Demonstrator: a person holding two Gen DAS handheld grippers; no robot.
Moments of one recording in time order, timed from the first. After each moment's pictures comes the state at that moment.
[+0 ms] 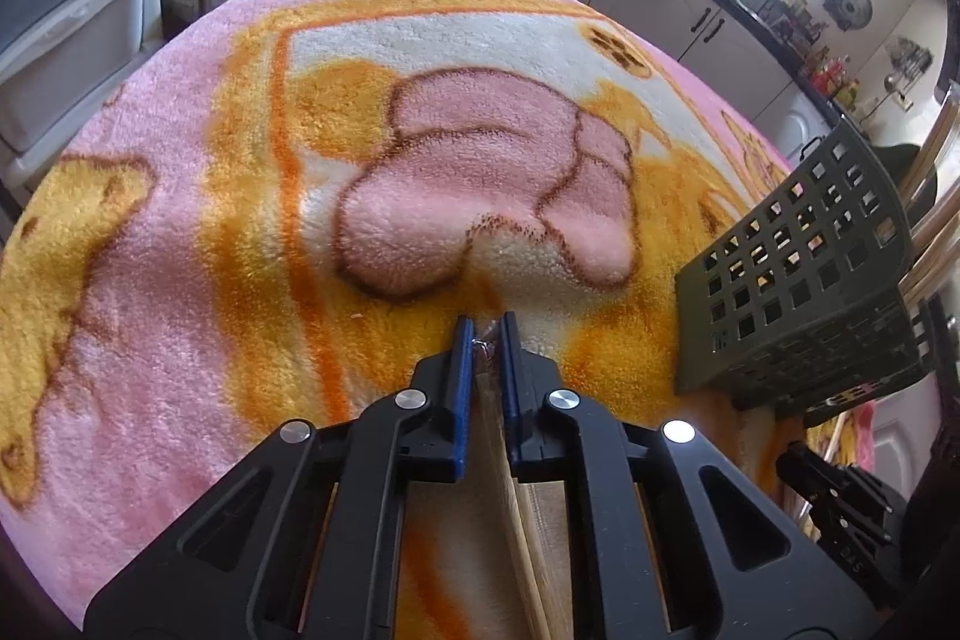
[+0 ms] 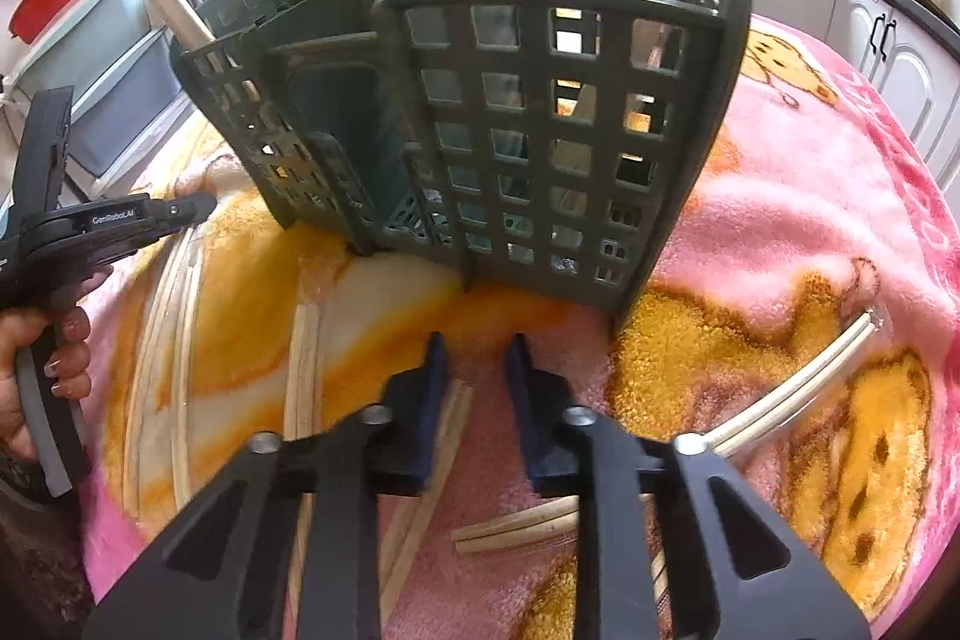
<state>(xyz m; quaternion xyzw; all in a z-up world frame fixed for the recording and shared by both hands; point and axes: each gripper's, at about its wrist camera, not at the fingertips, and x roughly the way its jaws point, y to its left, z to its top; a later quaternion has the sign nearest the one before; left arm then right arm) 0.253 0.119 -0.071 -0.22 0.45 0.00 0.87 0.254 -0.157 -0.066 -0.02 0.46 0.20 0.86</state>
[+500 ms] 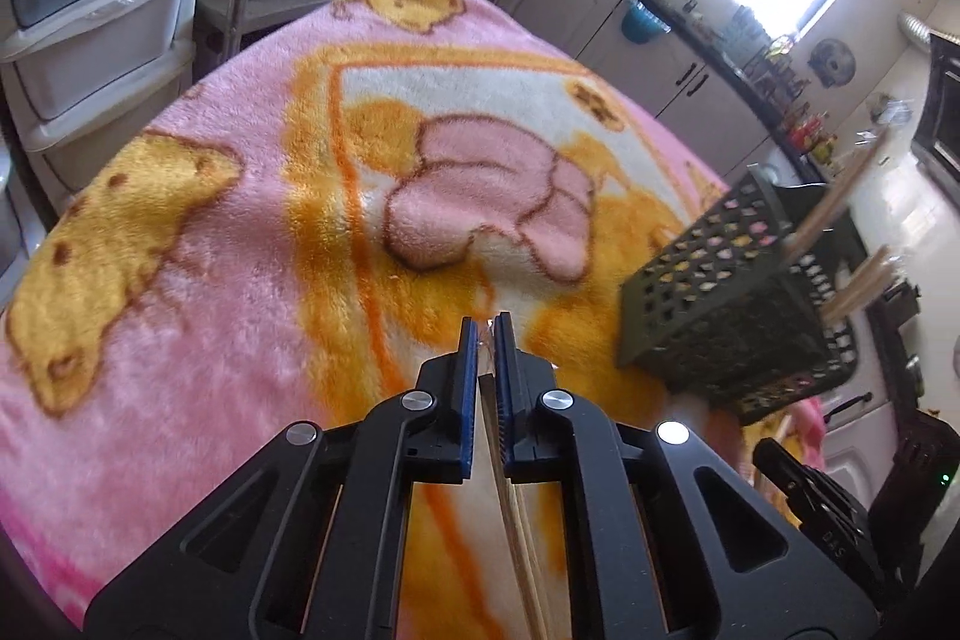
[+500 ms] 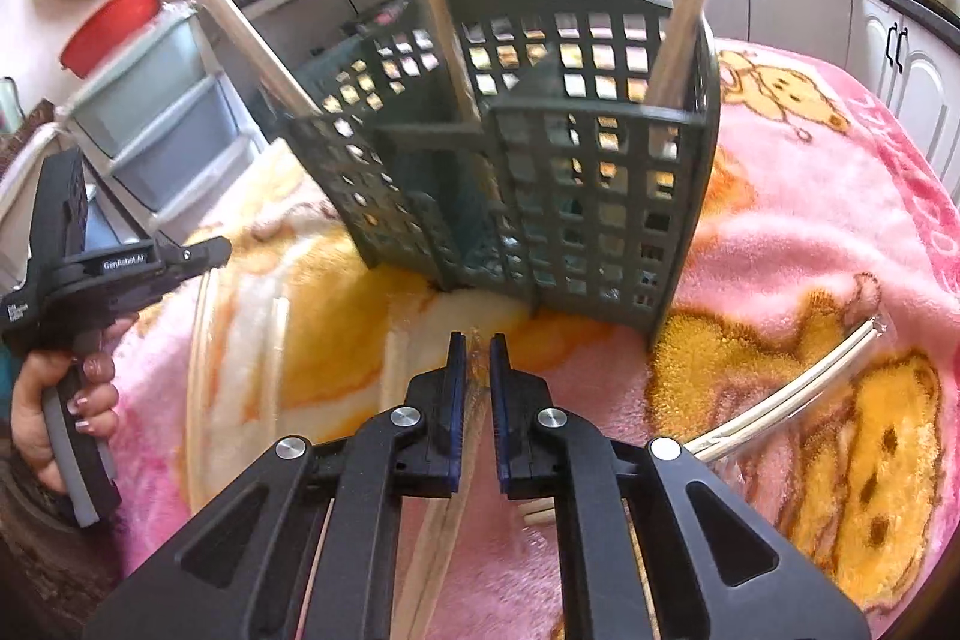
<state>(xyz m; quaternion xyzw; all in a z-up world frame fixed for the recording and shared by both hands) 0.194 0.129 -0.033 -0.26 0.39 0.00 0.88 0.226 -0.177 -0.030 0.03 0.41 0.25 0.88</state>
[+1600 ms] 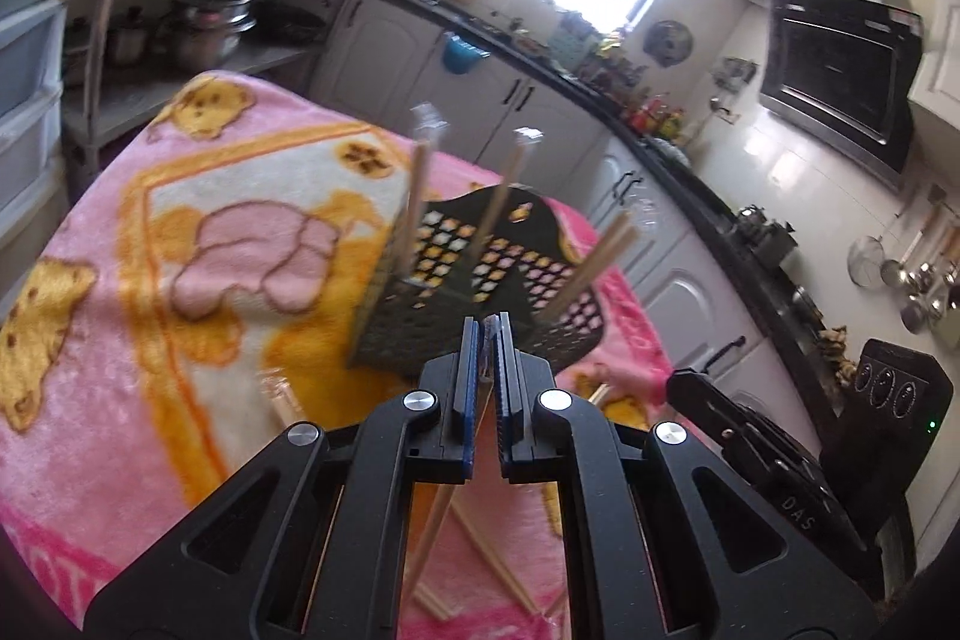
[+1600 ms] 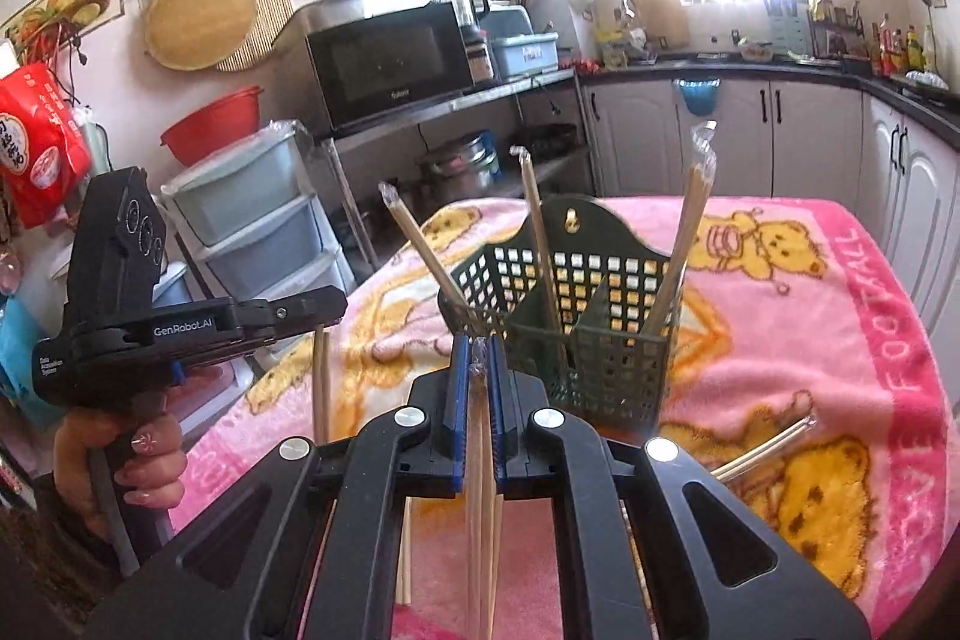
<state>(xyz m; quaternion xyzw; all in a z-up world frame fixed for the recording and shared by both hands) 0.148 0.030 0.074 -0.21 0.30 -0.17 0.91 0.146 -0.195 0.078 0.06 0.25 0.30 0.92</state>
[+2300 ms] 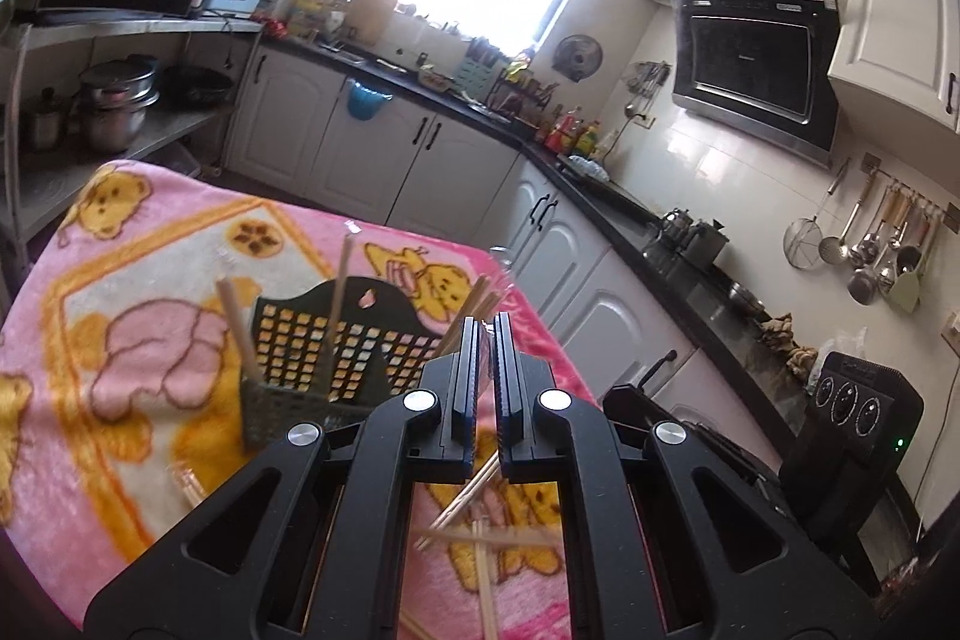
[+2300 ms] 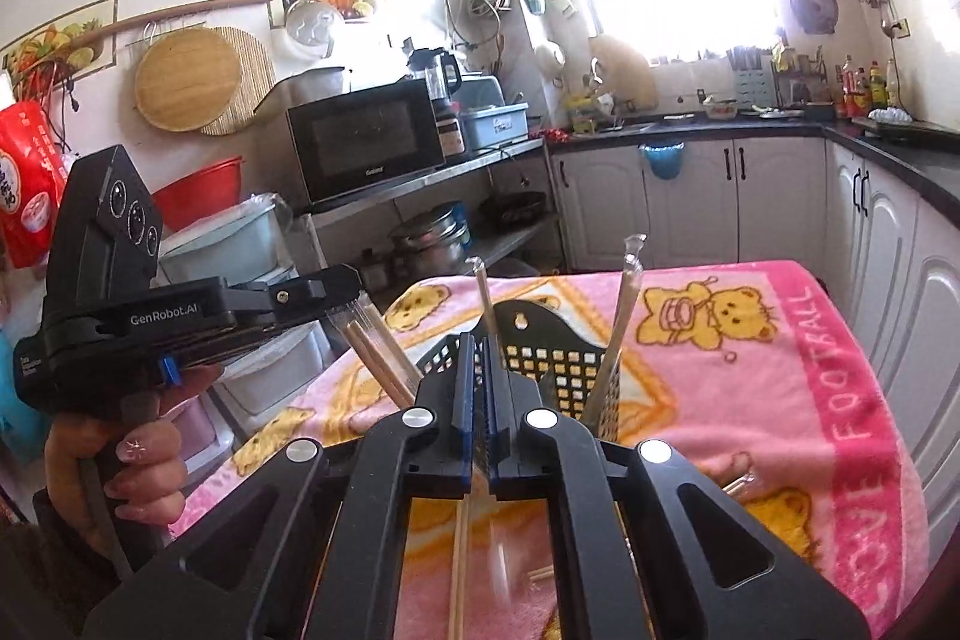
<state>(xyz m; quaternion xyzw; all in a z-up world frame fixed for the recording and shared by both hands) 0.160 -0.022 0.132 -0.18 0.24 -0.24 0.92 0.138 -0.230 0.115 0.07 0.18 0.26 0.95</state>
